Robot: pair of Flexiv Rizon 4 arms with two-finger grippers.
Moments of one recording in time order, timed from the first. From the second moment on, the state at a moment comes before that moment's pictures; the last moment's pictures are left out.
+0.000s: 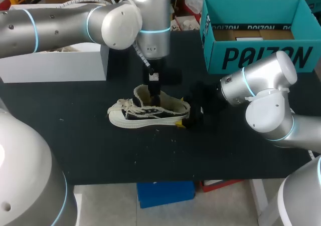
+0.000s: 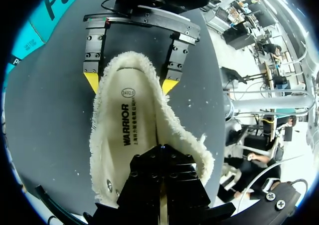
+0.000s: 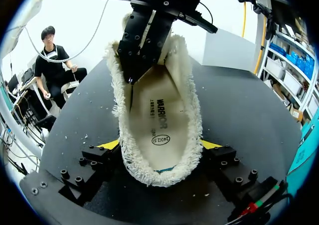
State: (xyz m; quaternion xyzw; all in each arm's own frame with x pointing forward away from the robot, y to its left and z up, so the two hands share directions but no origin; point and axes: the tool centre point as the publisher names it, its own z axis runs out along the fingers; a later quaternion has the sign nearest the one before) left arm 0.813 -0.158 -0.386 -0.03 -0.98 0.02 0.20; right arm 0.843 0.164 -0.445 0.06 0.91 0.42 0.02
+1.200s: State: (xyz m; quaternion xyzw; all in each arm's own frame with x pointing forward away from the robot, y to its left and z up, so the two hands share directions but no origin) left arm 0.806 -0.161 -0.410 -0.01 -0.98 0.02 0.20; right arm 0.842 0.164 -0.445 0.06 0.91 0.42 0.01
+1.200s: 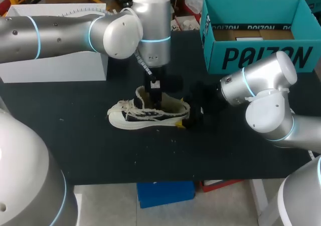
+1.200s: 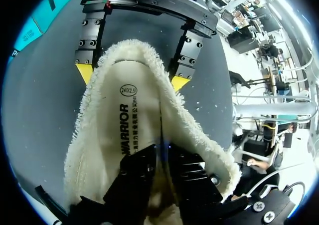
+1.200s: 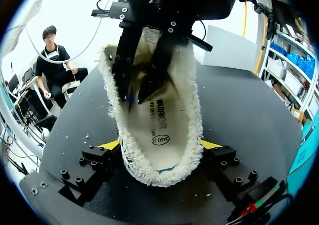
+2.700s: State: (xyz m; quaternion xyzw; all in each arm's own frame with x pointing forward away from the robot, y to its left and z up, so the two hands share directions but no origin) left arm 0.814 -0.157 -0.414 -0.02 -0.99 -0.09 -0.05; right arm 0.841 0.164 -0.445 0.06 0.91 0.42 0.02
